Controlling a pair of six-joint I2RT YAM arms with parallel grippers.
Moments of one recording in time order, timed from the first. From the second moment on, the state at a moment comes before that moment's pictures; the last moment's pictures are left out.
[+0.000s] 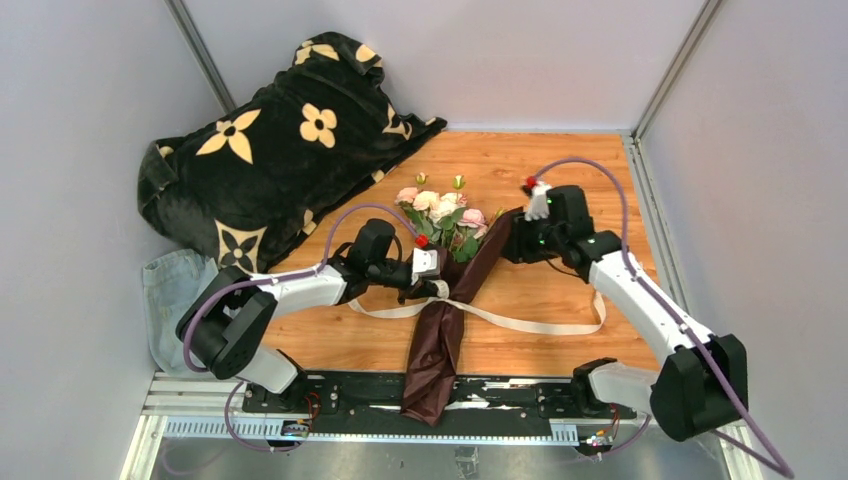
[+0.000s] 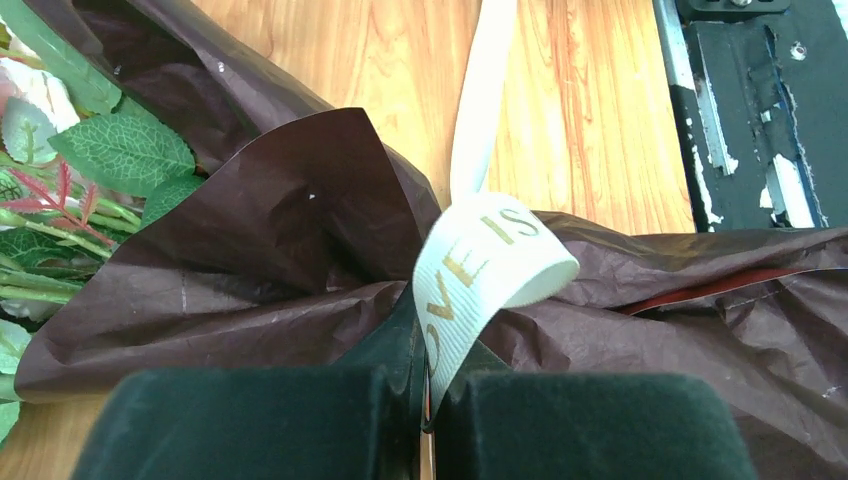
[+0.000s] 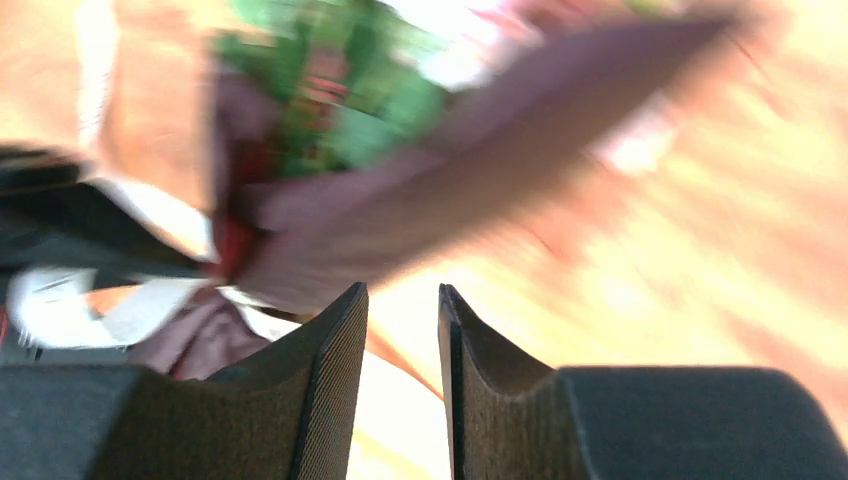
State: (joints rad) left arm -0.66 1.49 0.64 0.24 0.85 0.47; right arm 0.41 1.19 0.86 -0.34 -0.41 0.08
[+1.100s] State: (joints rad) left arm -0.66 1.48 0.61 0.33 0.83 0.42; right arm 0.19 1.14 0.58 -0.89 0.01 1.19
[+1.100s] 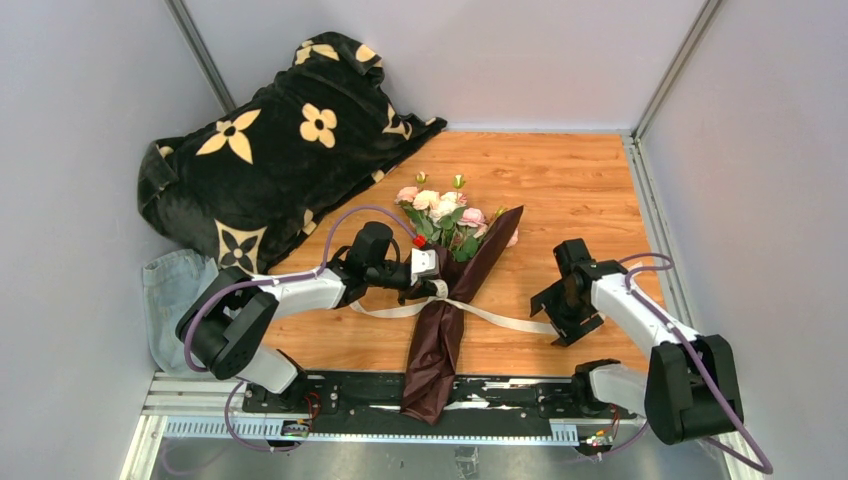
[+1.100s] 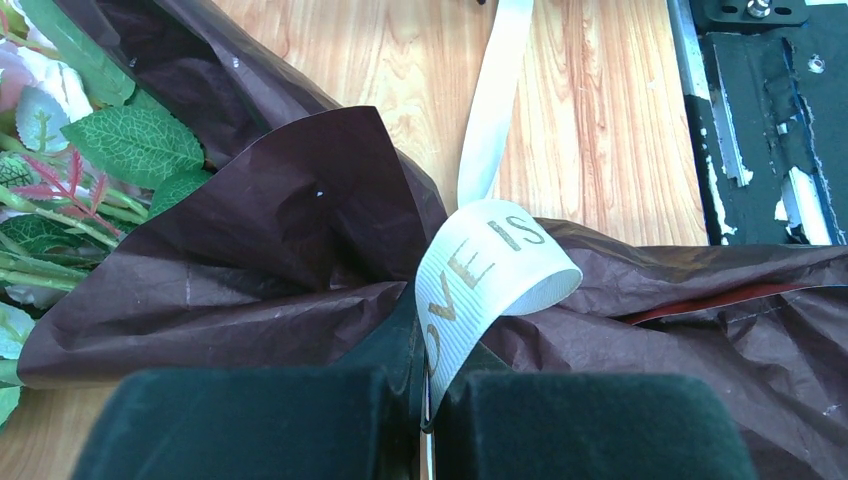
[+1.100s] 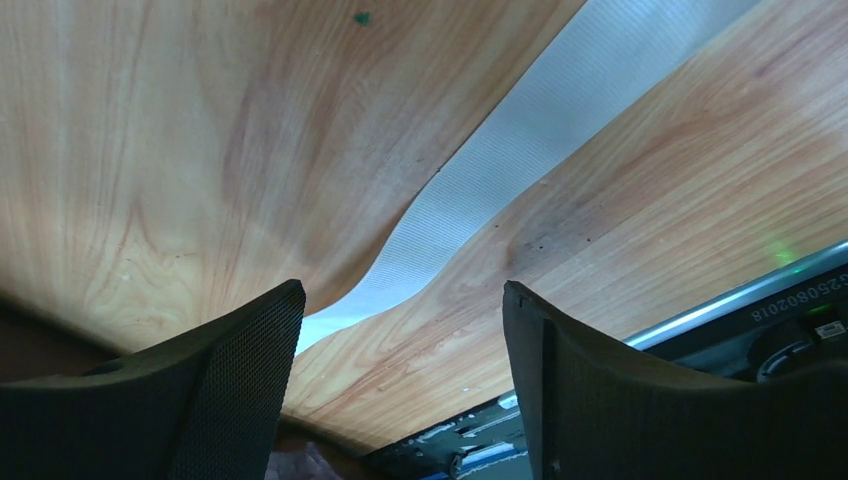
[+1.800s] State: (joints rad) left arm -0.66 1.48 0.61 0.34 0.84 0.42; right arm 0.22 1.30 0.65 -0.72 0.07 1.18
